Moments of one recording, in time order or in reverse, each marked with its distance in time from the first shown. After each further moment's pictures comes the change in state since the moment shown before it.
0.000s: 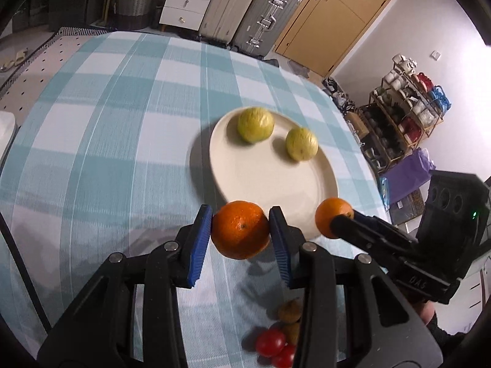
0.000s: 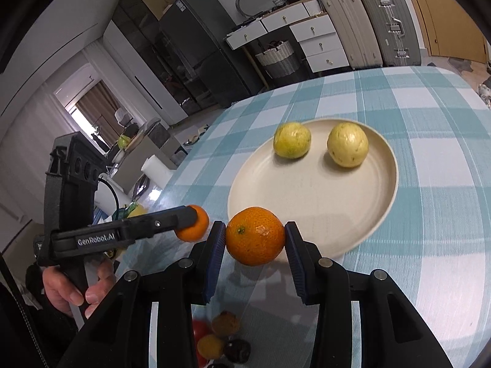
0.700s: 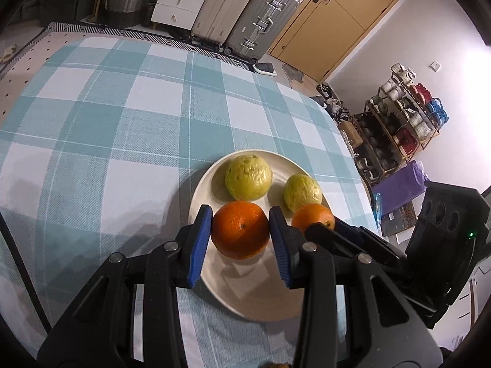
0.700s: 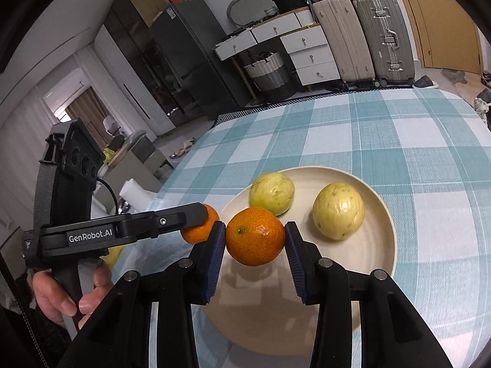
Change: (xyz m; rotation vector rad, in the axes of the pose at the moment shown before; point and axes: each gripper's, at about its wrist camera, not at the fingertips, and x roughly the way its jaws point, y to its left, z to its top) left arm 0.064 0.000 0.070 -0.030 0.006 -0.050; right arm 0.043 -0.022 0.058 0.003 -0.035 -0.057
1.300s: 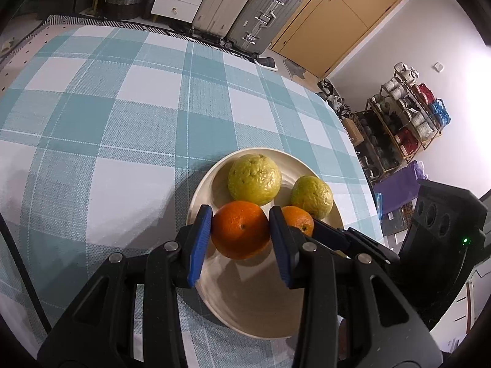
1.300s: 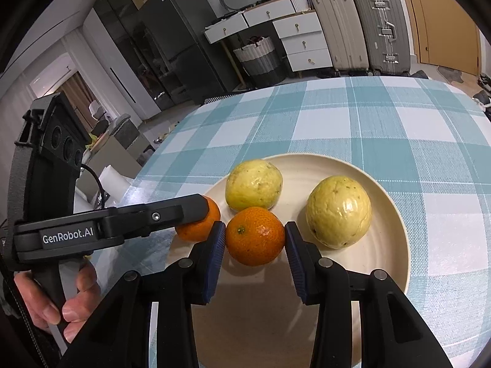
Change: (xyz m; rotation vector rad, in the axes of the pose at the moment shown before) left arm 0.025 0.003 0.003 -0.019 0.023 -0.006; right arm 0.035 -0.007 0.000 -0.018 0.073 -0.062
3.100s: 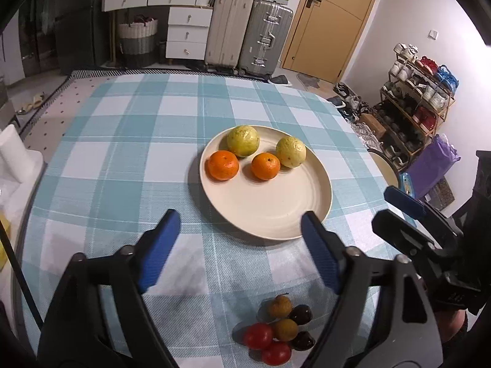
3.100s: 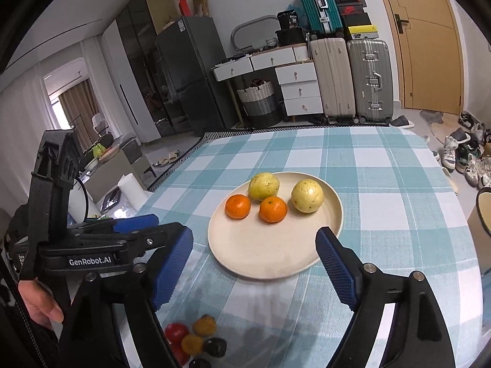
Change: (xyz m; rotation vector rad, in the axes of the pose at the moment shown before) left arm -0.123 -0.066 -0.109 0.181 -0.153 0.215; right arm -0.143 0.041 -0.069 -0.093 -0.216 -0.081
